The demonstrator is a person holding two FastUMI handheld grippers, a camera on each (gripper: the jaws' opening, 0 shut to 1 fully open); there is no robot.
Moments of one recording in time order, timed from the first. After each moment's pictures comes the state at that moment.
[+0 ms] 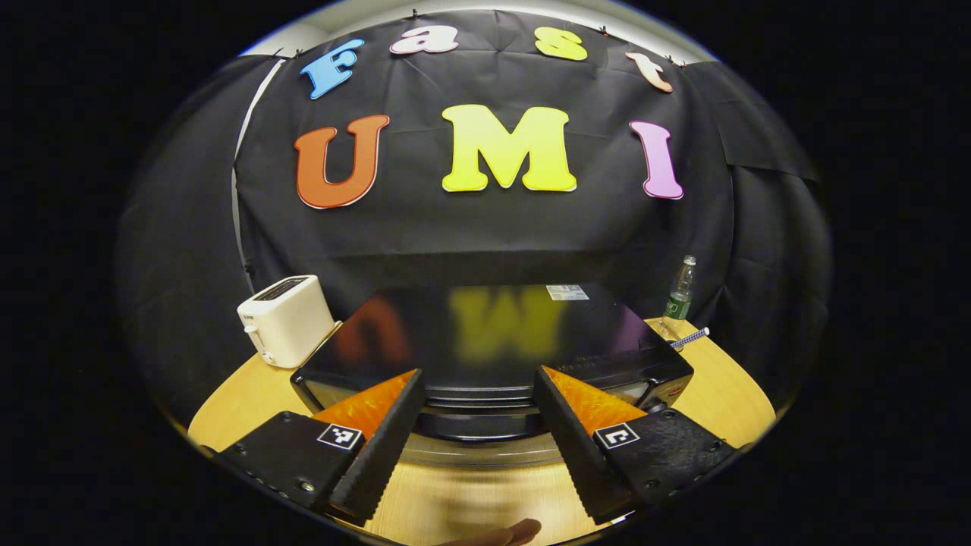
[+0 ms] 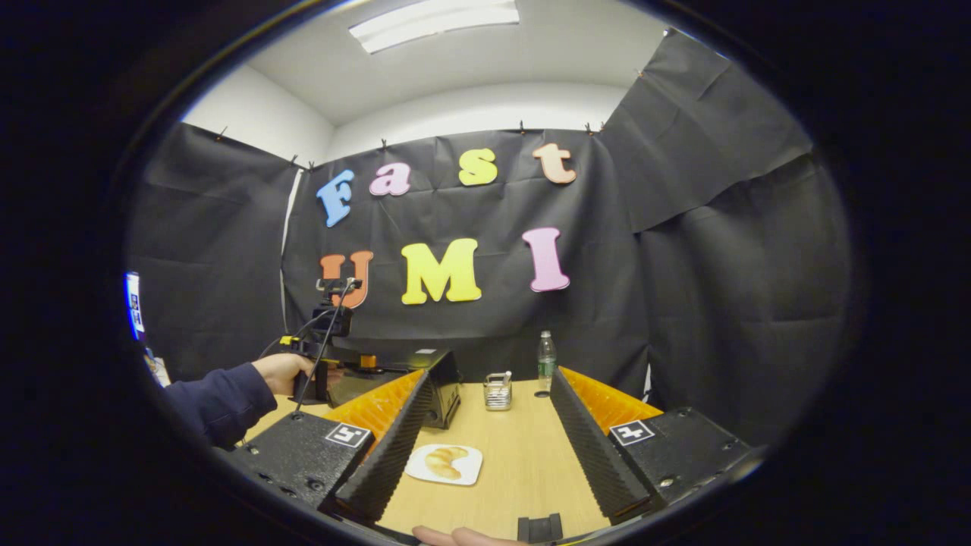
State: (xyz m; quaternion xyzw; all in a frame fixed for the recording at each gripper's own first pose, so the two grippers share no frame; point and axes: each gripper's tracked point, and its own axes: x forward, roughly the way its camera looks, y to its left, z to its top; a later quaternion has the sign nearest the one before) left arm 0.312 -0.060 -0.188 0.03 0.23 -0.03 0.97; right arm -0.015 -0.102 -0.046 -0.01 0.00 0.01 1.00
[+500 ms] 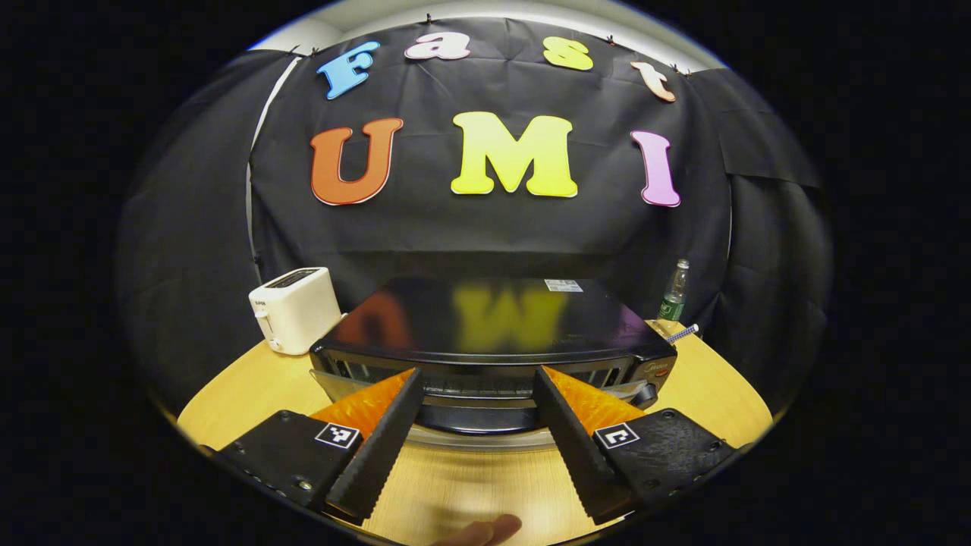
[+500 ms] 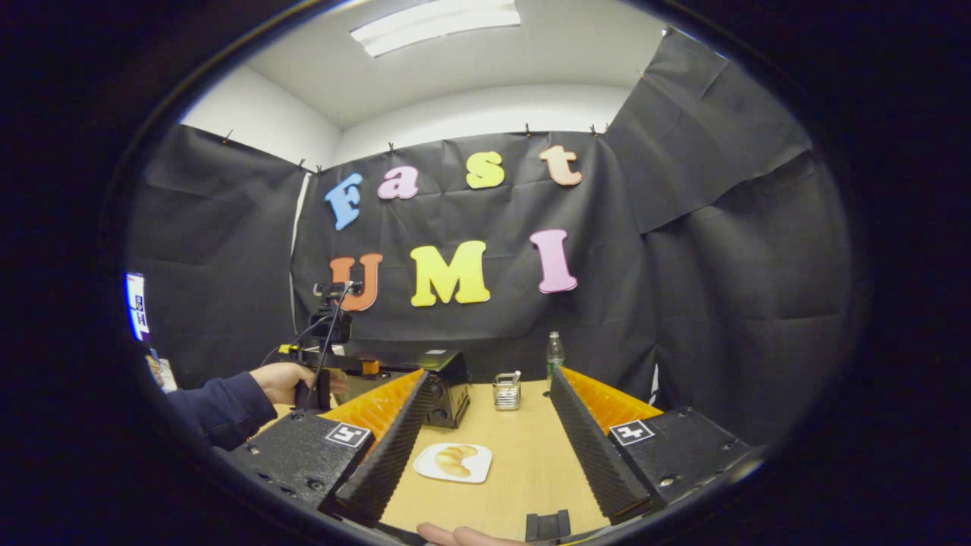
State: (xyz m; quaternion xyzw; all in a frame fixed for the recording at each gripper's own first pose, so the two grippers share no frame) left arm 0.275 -0.054 -0.187 0.03 0.21 -0.03 0.98; right arm -0.025 -0.094 -0.045 -0.01 -0.01 0.02 1.00
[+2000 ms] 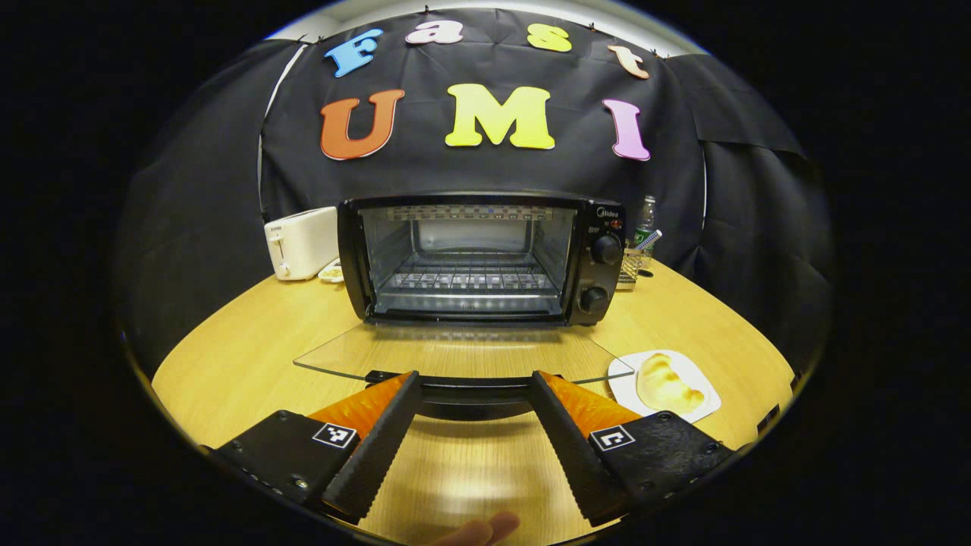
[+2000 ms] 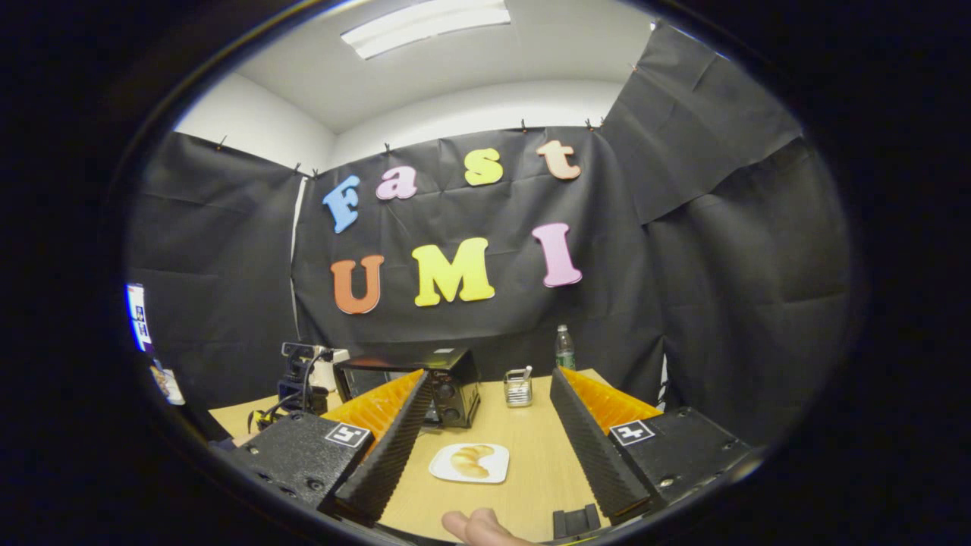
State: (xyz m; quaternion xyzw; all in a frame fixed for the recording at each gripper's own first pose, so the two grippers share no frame) left arm 0.135 -0.055 -0.292 0.02 0.27 -0.04 0.96; right arm -0.013 -0.073 -0.066 0.01 0.00 0.03 1.00
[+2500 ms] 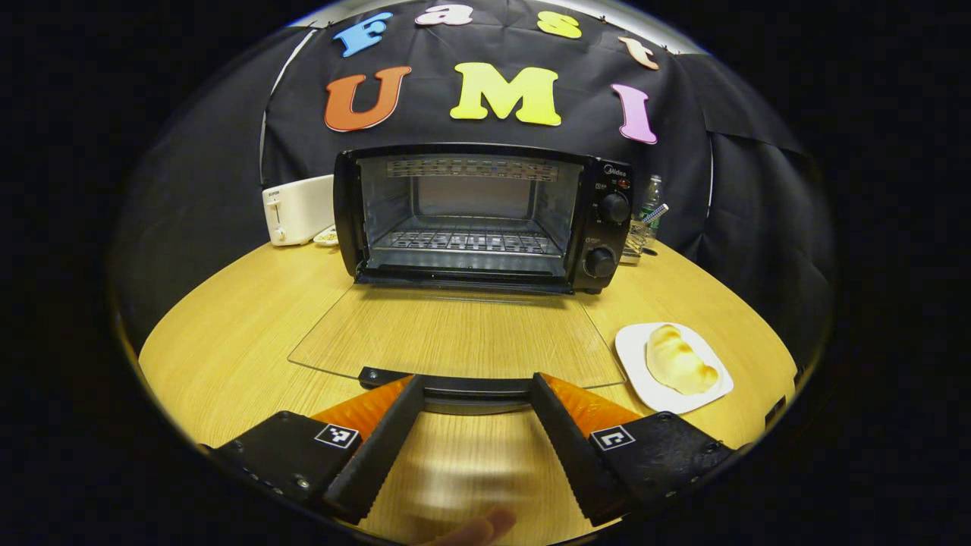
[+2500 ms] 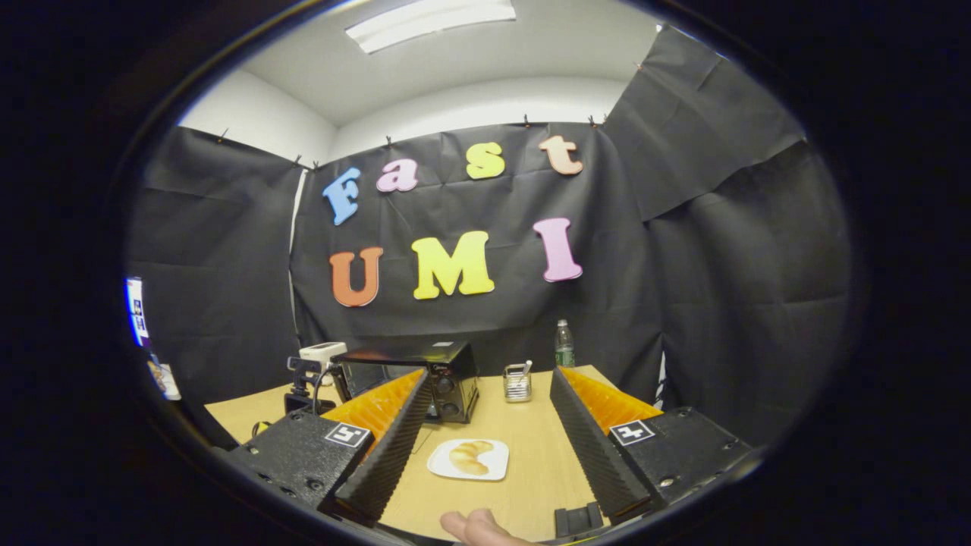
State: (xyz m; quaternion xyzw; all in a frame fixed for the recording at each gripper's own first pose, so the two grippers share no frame) left arm 0.126 -0.059 -0.321 0.01 0.30 -0.04 0.95; right arm -0.008 -0.068 -0.075 0.00 0.01 0.02 1.00
